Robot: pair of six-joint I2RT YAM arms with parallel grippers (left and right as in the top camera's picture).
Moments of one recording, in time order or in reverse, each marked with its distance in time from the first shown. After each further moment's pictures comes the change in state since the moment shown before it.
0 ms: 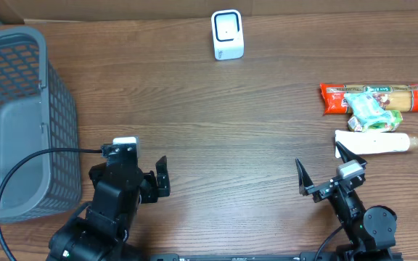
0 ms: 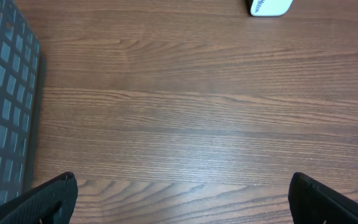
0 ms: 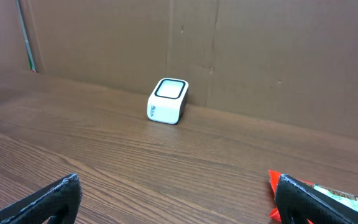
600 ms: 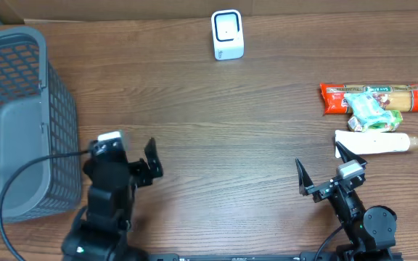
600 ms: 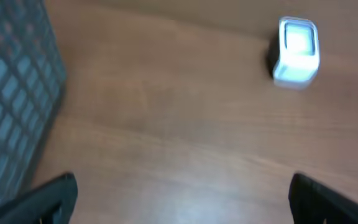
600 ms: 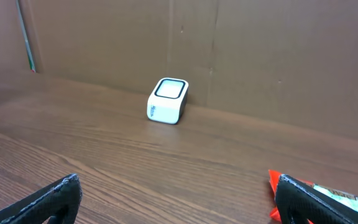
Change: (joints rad) left arm 0.172 -0.078 -0.220 0.353 0.005 0.036; right arm 0.000 0.000 0.000 -0.001 0.000 0.000
